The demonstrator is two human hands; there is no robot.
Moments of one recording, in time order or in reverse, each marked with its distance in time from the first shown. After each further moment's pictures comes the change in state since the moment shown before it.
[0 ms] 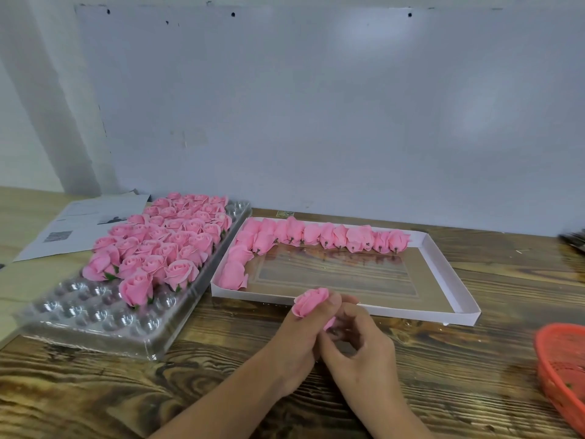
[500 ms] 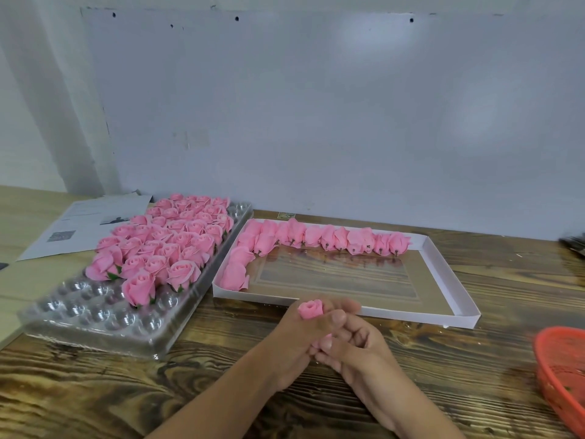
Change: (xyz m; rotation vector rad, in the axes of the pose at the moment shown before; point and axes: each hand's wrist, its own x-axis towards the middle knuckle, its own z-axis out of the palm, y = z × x) left_hand -0.007 0.014 -0.004 0.186 -0.136 0.060; right_hand 0.011 -0.002 -0.017 0.746 -0.436 0.421
